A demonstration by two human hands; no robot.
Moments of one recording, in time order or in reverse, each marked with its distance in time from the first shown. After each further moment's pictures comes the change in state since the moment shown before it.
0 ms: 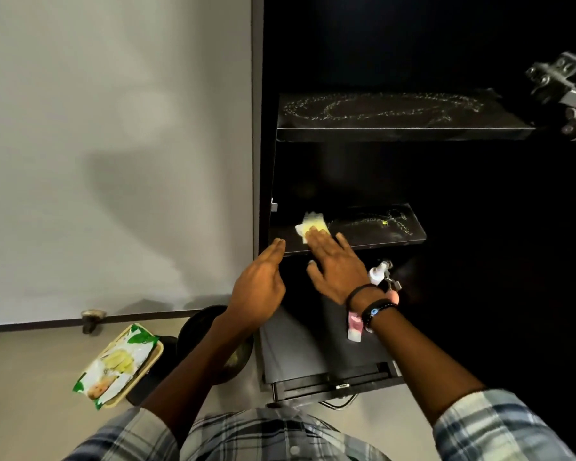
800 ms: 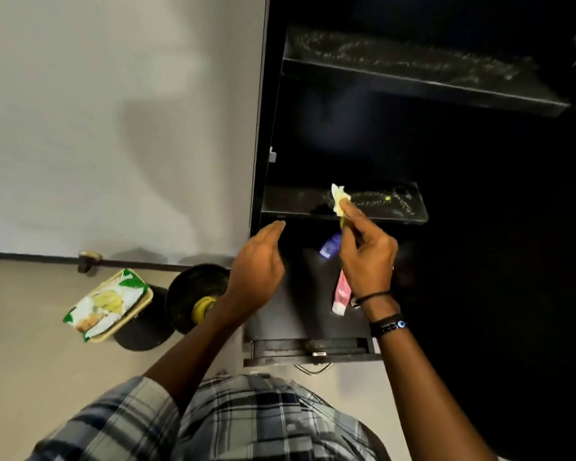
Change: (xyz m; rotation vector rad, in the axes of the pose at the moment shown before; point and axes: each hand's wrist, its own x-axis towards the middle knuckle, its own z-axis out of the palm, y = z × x) left_hand -0.031 0.007 0.042 -0.110 0.228 -0.057; right_hand -0.057 -0.014 -0.035 0.848 0.596 0.207
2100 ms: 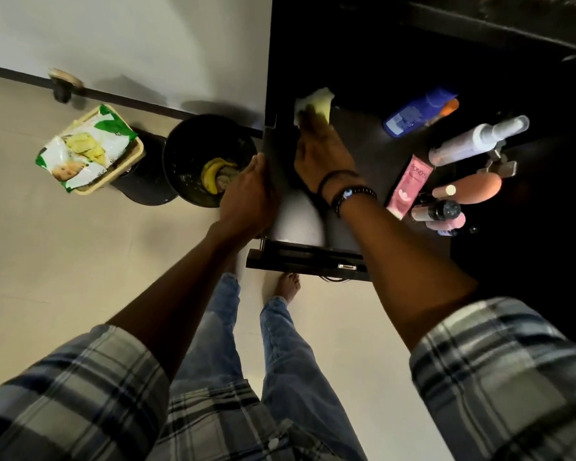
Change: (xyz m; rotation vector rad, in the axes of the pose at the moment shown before) left_hand -0.056 -0.169 0.125 0.211 -0.328 -0.483; right_hand -0.035 0.231 0.180 -0.759 -0.858 -0.026
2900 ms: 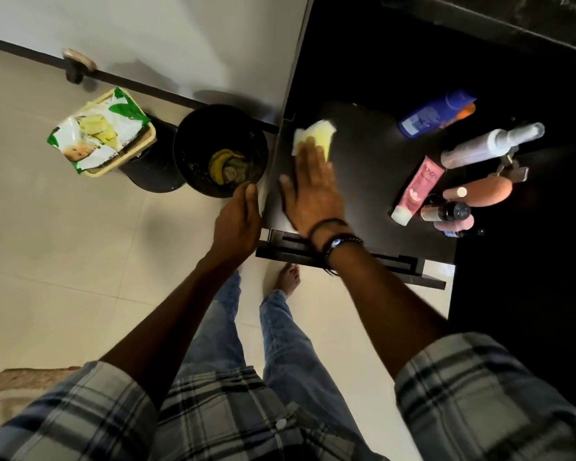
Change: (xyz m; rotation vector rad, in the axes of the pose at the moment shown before) left_hand -0.067 -0.019 0.000 -0.414 0.149 -0.211; right_hand -0.077 -0.033 0.030 -0.008 -0.034 0.031
